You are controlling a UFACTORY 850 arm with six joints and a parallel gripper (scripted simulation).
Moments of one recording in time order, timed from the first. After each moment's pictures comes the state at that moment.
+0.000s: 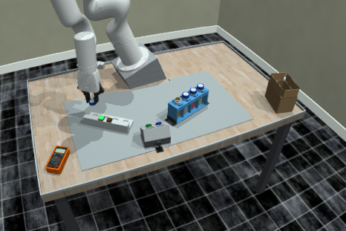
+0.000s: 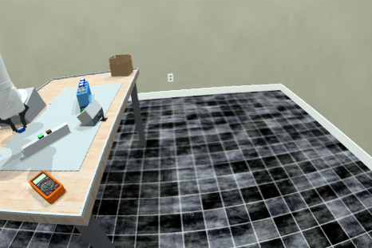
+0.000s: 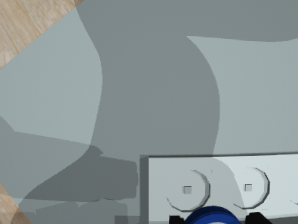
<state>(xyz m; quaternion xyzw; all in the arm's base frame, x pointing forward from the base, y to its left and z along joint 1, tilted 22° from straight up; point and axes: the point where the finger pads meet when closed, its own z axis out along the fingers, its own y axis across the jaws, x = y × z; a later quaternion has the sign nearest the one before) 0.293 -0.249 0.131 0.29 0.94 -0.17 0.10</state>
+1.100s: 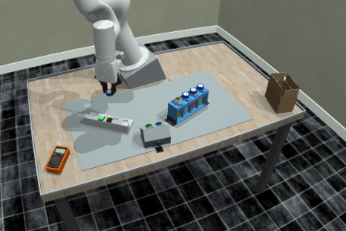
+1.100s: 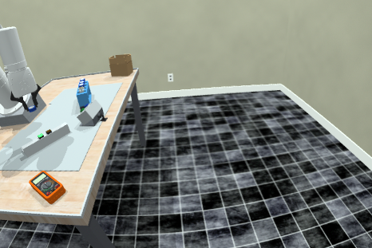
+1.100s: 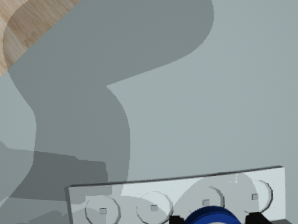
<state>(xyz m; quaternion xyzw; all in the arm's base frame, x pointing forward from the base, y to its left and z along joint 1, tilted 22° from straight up) 0.316 -0.154 0.150 0.33 0.93 -0.17 0.09</state>
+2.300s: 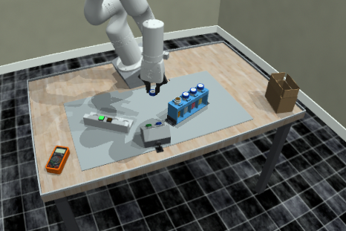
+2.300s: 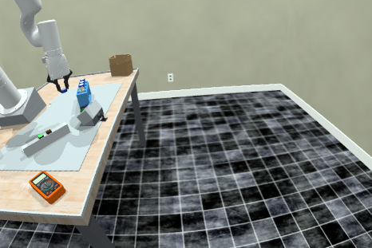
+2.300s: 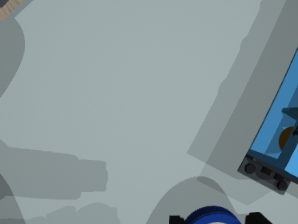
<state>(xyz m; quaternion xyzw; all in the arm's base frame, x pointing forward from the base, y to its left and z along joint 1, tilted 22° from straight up) 0.380 0.017 0.085 0.33 0.92 -0.17 0.09</state>
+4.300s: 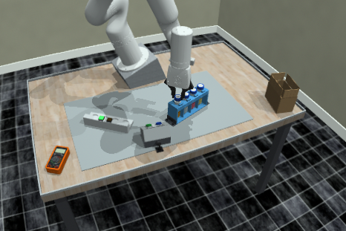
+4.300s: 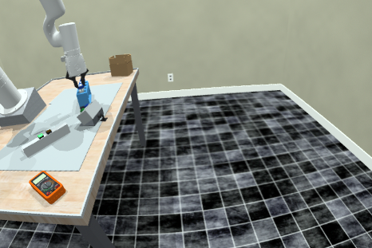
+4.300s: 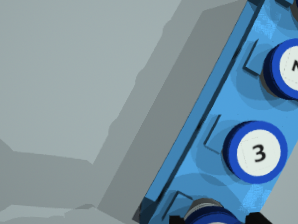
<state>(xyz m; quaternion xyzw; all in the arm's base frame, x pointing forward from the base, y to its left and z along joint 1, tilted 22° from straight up) 0.419 0.107 0.021 0.33 0.92 -0.17 0.09</state>
